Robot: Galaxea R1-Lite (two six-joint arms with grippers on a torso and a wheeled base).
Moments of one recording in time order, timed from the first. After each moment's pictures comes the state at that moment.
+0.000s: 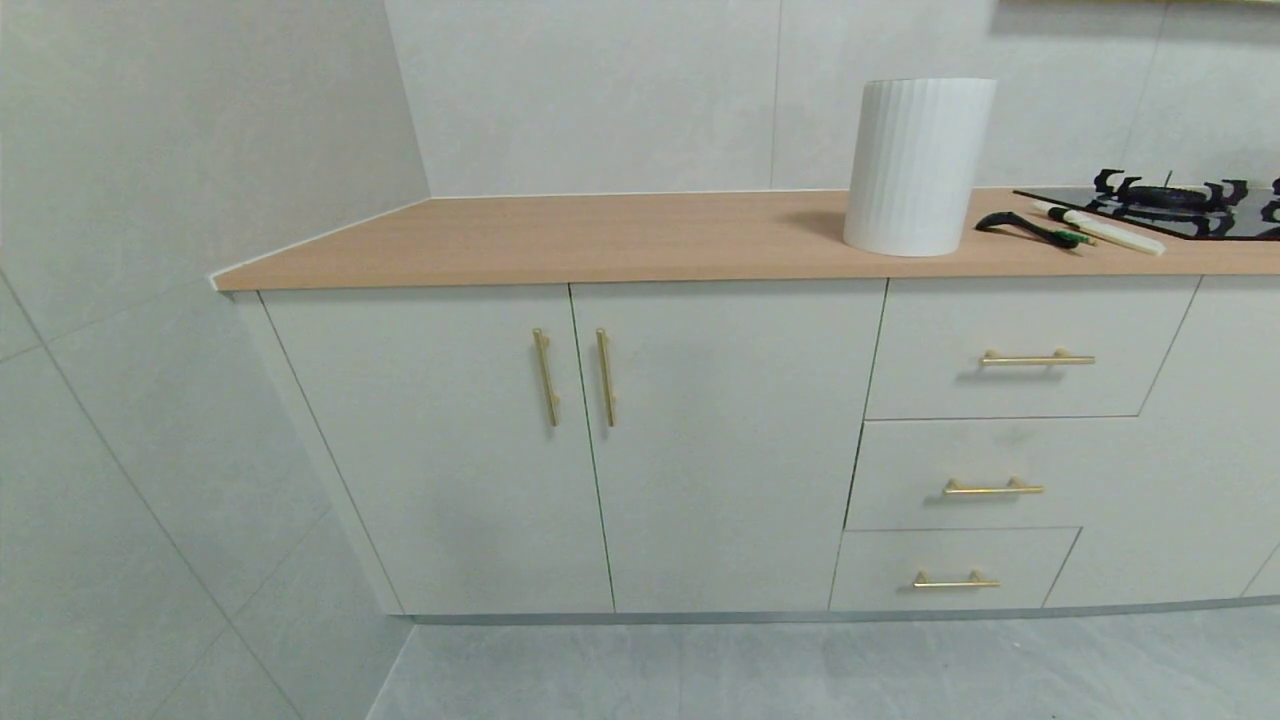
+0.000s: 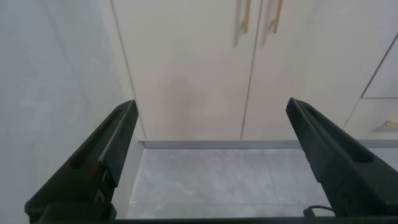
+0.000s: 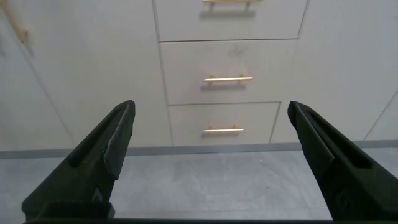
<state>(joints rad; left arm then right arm) 0.00 0.00 0.00 0.00 0.00 0.00 -0.01 0.00 0.00 0.00 -0.03 0.00</state>
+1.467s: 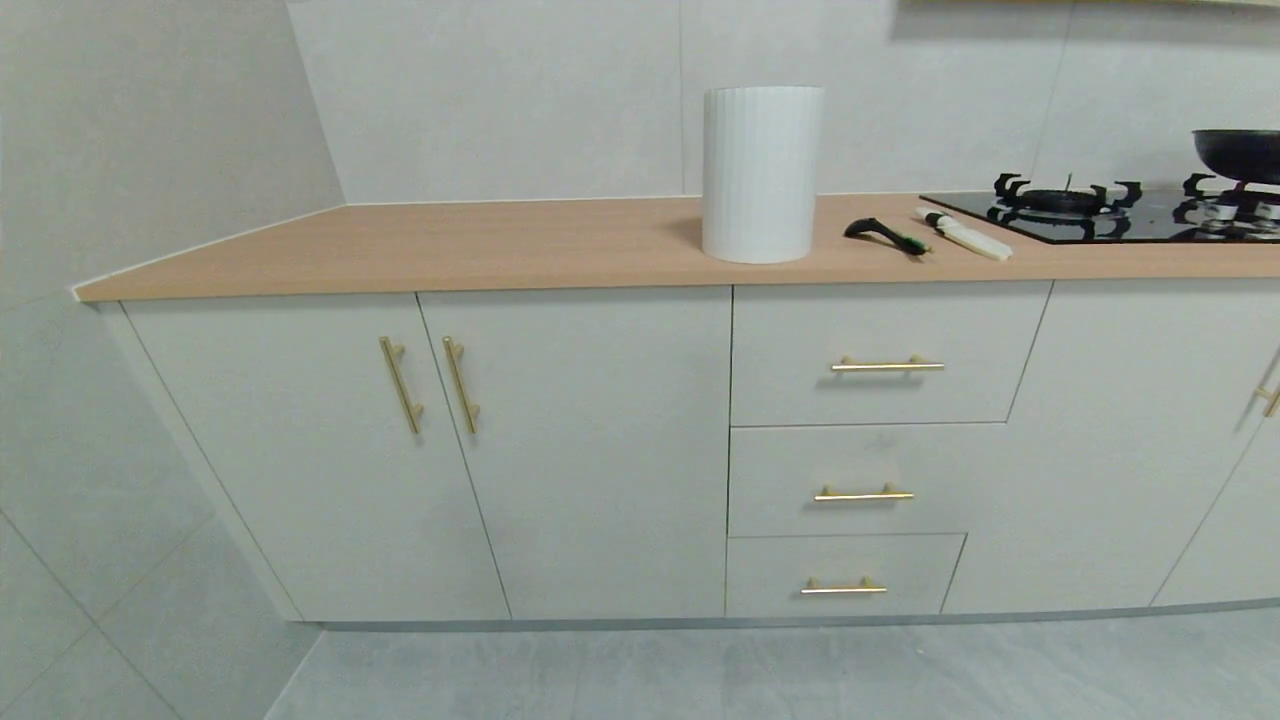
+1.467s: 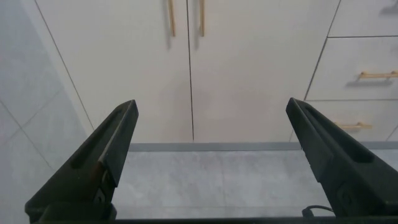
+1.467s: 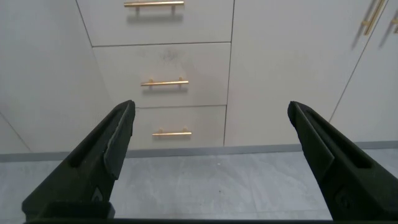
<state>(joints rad) 0.00 0.00 0.00 0.00 0.00 0.00 0.00 0.00 0.00 0.00 -0.03 0.00</state>
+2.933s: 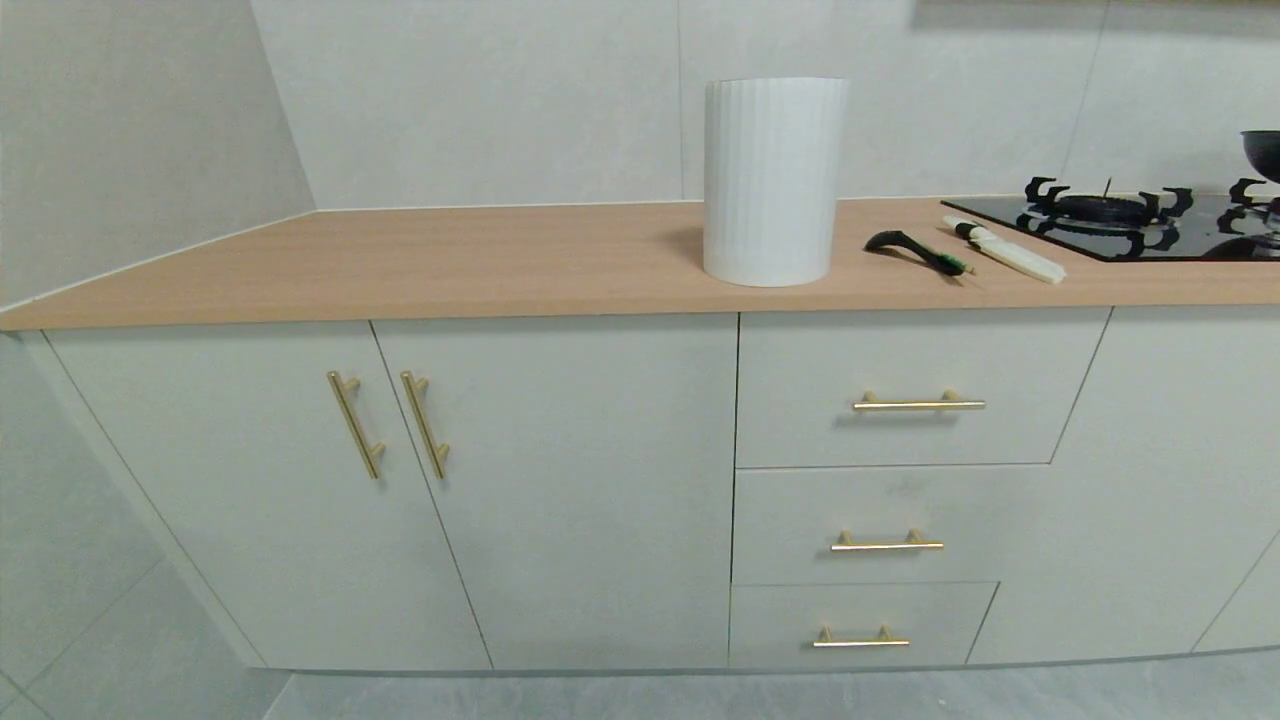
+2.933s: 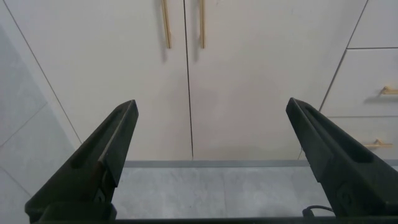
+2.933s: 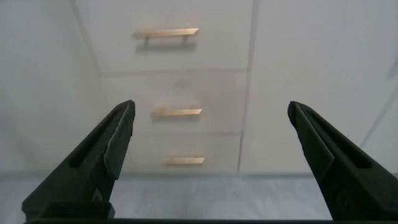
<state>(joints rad) 0.00 0.00 0.00 0.00 0.00 0.00 0.05 0.17 -0.18 0.02 -0.01 0.03</state>
